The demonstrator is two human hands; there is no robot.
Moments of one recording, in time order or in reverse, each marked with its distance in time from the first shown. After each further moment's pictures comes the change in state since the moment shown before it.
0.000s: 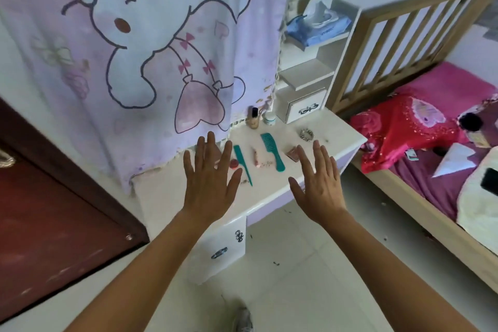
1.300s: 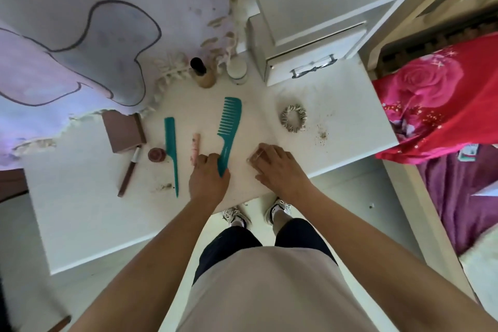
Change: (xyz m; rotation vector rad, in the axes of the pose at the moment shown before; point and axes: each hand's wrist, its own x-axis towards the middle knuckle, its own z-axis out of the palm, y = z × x) left_hand 0.208 0.127 0.309 -0.291 -0.554 -0.750; right_hand 0.244 0.211 0.230 0.111 -0.691 -0.556
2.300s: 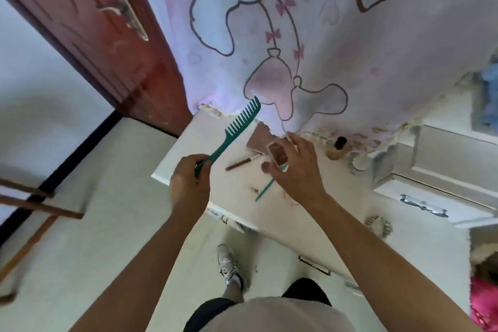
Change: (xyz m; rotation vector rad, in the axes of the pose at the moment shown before) left_hand -0.179 -0.093 -0.140 -0.499 1.057 -0.311; right_hand 0.062 -0.177 -0.135 0.325 0.506 -0.543
